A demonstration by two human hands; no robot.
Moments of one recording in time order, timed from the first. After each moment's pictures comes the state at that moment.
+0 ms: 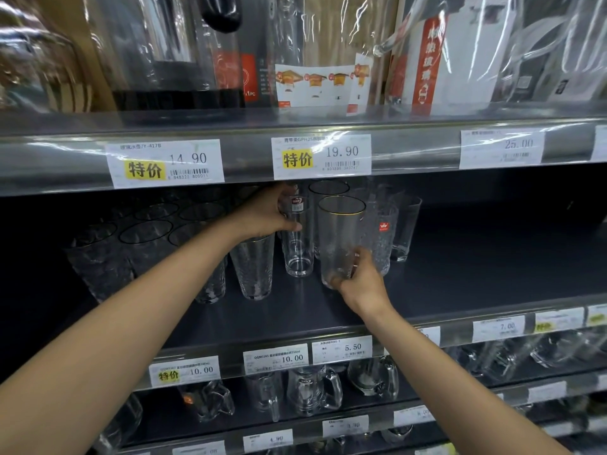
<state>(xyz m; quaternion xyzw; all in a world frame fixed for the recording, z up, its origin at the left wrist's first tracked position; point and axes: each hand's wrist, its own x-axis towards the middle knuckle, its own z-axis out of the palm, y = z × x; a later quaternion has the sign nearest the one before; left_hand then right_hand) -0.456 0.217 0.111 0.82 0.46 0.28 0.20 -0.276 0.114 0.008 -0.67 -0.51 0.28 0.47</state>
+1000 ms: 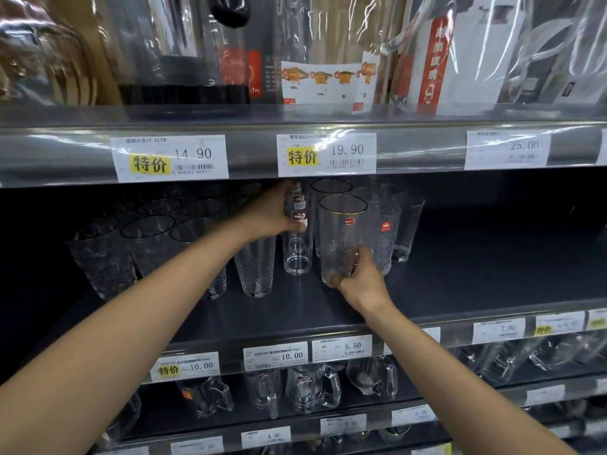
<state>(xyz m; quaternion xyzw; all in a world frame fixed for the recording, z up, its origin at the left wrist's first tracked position) -0.454 0.222 0.102 0.81 0.46 0.29 0.20 -0.276 0.115 0.011 -0.66 -0.52 0.28 0.46</state>
